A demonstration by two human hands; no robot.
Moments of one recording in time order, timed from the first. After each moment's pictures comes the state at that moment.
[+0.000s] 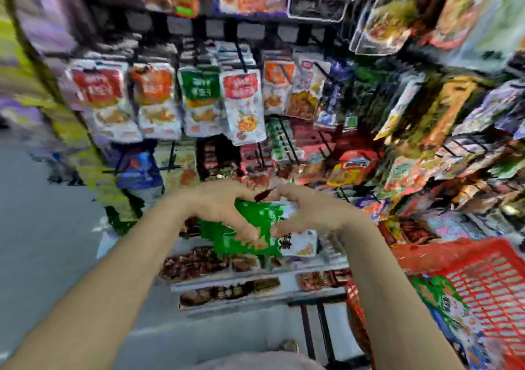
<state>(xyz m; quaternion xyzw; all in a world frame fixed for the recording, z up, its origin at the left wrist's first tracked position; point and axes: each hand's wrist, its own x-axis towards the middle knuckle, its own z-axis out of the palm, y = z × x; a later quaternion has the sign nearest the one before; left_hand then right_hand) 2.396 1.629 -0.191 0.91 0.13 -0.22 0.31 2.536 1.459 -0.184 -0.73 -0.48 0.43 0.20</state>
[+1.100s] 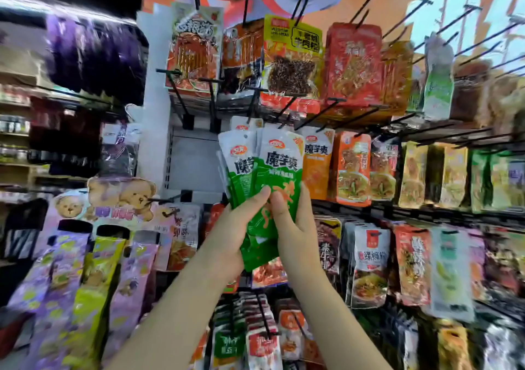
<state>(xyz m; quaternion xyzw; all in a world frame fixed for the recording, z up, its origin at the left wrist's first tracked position) 2.392 1.642 0.097 0.52 -0.02 0.33 0.78 2.484 1.581 0.081 -0.44 -0.54 -0.04 0.71</state>
